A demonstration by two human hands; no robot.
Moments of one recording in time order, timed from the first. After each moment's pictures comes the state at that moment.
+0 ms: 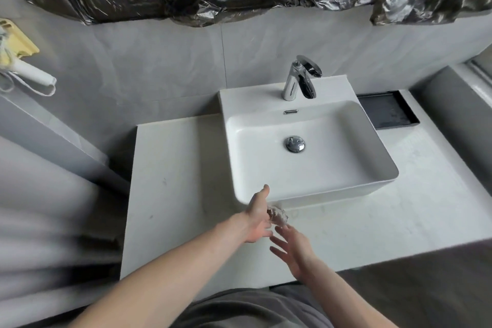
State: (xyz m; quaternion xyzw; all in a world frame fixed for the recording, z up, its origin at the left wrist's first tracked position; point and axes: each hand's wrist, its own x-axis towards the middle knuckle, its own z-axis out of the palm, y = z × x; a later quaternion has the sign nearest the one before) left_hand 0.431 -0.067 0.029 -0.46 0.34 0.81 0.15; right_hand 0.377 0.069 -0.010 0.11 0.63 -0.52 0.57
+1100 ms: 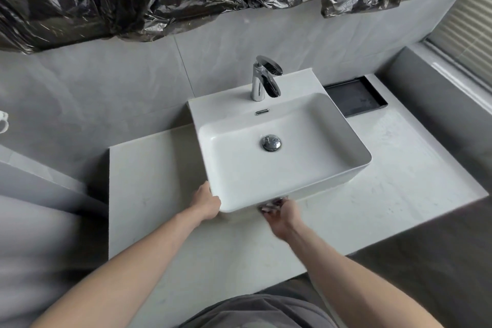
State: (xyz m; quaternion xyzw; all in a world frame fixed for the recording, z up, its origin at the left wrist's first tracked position) left_hand 0.451 -0.152 0.011 -0.54 0.75 0.38 0.08; right_hand 0.323 0.012 0.003 0.30 0.49 -0.68 0.45
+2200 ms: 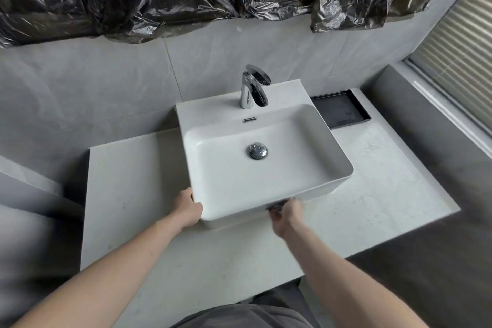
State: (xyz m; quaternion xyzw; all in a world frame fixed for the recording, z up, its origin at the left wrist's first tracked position) left_hand 0.447 -0.146 0.017 -0.54 0.72 0.43 0.02; right_hand 0.269 0.023 -0.007 0.32 0.57 -0.68 0.35
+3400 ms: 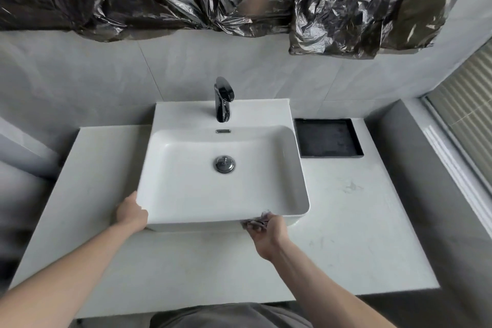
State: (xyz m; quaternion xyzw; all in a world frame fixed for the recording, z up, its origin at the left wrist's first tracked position) left_hand 0.402 -0.100 0.018 -0.72 0.65 0.24 0.02; right_hand 0.133 0.095 0.011 0.28 0.52 -0.60 0.54
